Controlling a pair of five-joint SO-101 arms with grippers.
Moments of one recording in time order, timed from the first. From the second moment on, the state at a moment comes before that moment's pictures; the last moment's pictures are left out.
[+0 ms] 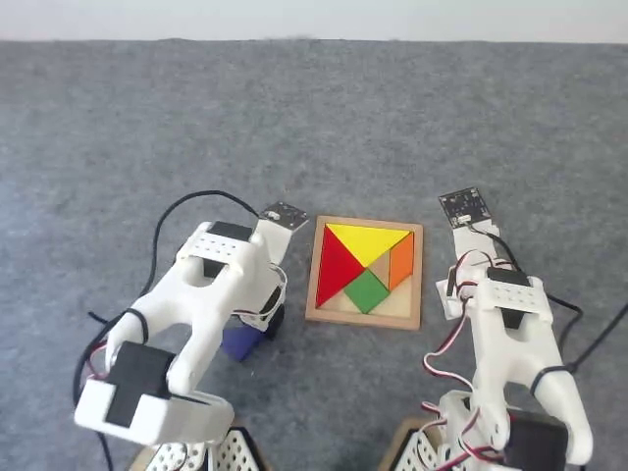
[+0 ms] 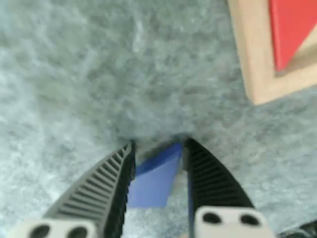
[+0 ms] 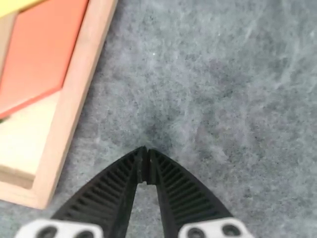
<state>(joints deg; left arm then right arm) 8.0 -1.5 46.2 69.8 -8.2 5.2 -22.1 63.1 40.0 24.0</state>
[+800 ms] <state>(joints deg) 4.0 -26.3 53.1 85.3 -41.5 5.1 -22.1 63.1 40.0 24.0</state>
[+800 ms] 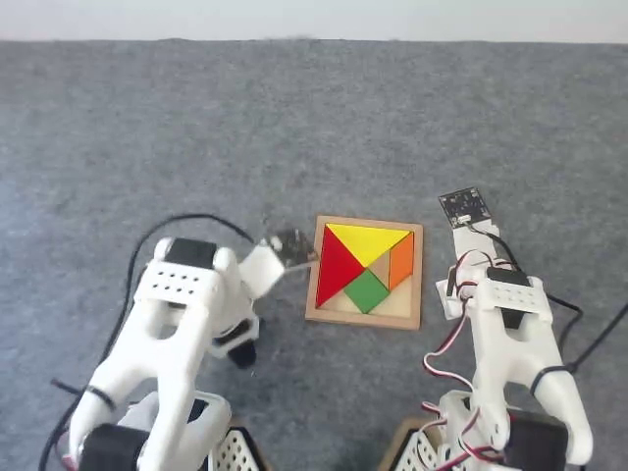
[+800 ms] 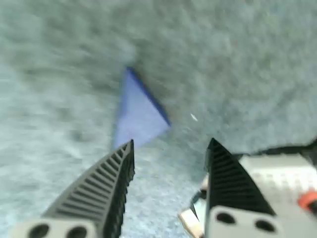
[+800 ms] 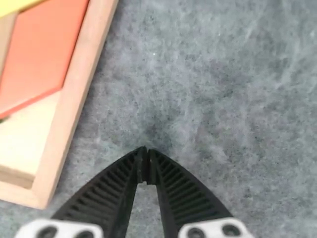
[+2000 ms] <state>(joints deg) 4.0 -14.2 46.0 75.6 -40.4 5.2 -22.1 63.1 40.0 24.0</state>
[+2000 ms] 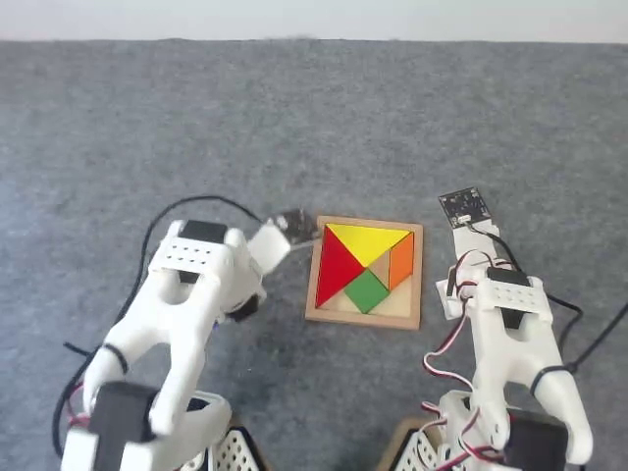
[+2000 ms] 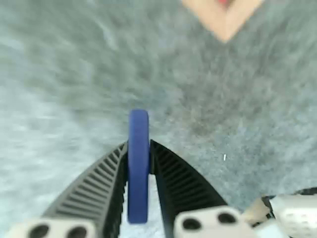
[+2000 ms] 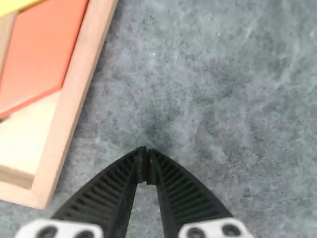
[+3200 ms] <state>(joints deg) 37.8 29.4 -2.3 68.4 10.4 6.4 -48.8 73.8 40.9 19.1</state>
